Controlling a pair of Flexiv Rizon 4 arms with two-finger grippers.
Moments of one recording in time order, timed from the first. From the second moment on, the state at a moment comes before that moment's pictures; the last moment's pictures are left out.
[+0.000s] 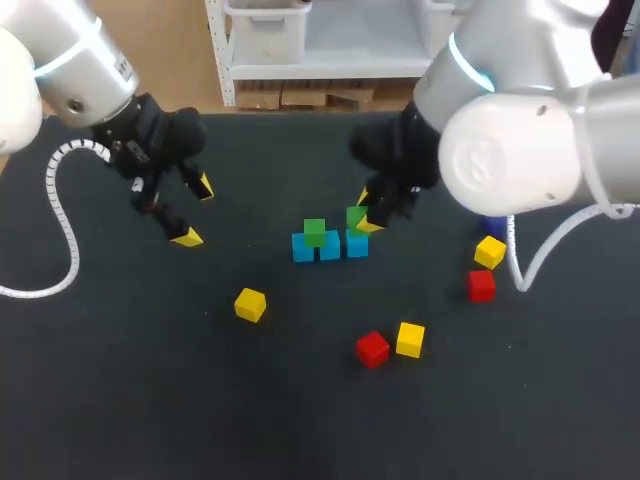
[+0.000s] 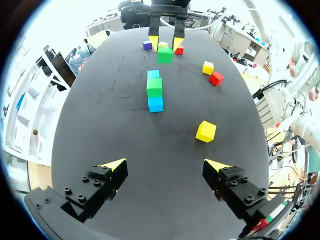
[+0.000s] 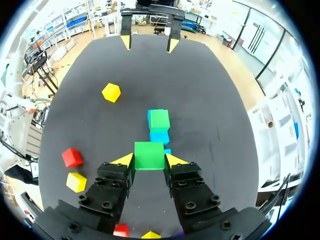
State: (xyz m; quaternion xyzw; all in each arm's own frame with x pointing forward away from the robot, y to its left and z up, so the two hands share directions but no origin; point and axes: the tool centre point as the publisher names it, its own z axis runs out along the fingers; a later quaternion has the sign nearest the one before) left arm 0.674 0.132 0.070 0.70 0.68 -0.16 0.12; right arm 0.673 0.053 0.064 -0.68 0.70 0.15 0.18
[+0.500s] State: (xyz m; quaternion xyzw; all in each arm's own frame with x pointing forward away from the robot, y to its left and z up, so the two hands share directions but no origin) left arm 0.674 0.132 0.070 0.70 0.68 -0.16 0.12; right arm 0.684 0.063 0.046 -0.68 0.70 0.16 0.18
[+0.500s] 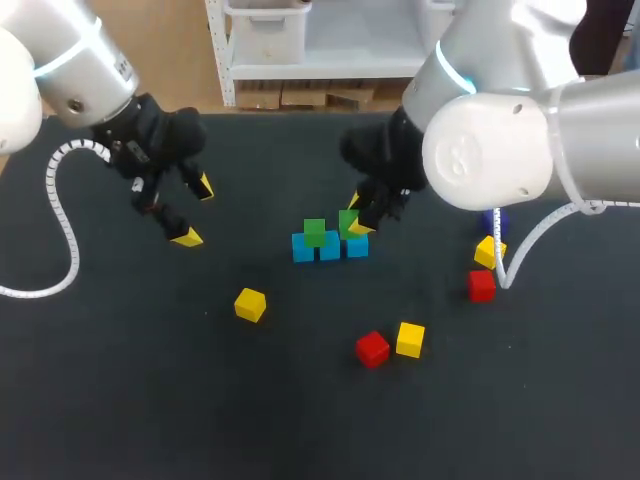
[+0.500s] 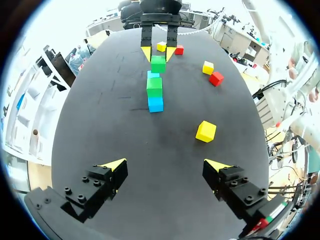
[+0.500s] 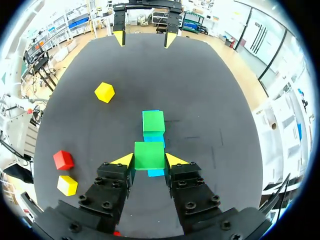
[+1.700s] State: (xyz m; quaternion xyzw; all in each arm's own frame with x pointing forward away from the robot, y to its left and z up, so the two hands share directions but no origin) left arm 0.674 0.132 0.070 0.70 0.68 -0.16 0.12; right arm 0.692 0.068 0.032 -0.68 0.69 0.17 0.17
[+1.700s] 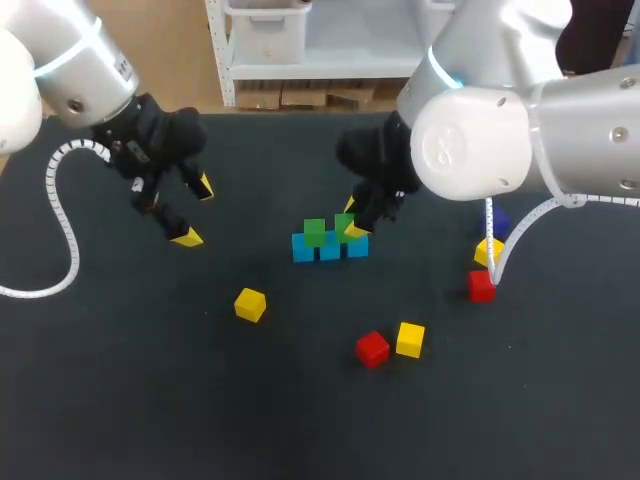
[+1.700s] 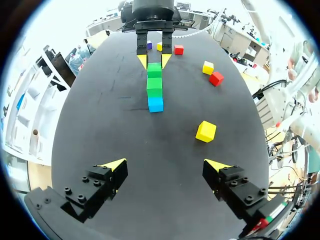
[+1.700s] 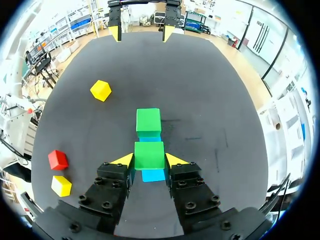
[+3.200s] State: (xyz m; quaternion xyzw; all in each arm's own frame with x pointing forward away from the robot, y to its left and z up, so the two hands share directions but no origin) left arm 0.674 0.132 0.070 0.70 0.68 -0.16 0.12; right arm 0.696 0.069 0.026 -0.68 0.69 0.18 0.16
